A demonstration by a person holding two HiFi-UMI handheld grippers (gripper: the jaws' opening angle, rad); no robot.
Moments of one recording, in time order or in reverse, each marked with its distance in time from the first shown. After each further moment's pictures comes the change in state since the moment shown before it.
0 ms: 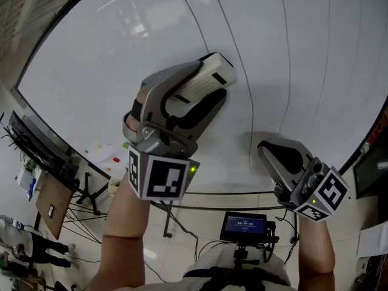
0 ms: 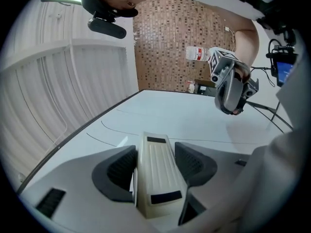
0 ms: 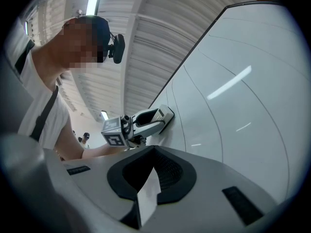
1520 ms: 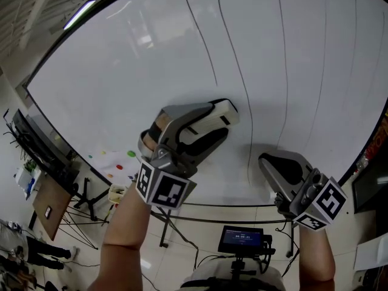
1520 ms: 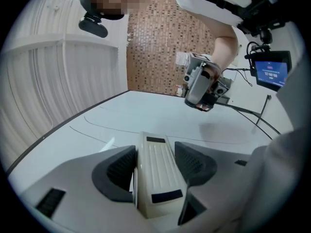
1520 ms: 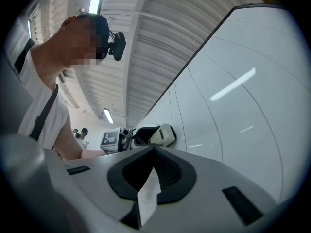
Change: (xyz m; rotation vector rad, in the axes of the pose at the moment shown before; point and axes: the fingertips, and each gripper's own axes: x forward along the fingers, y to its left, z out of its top) left arm -0.014 -0.044 -0.017 0.021 -0.043 -0.138; right arm 0.005 0.003 0.017 -0.034 0.010 0.025
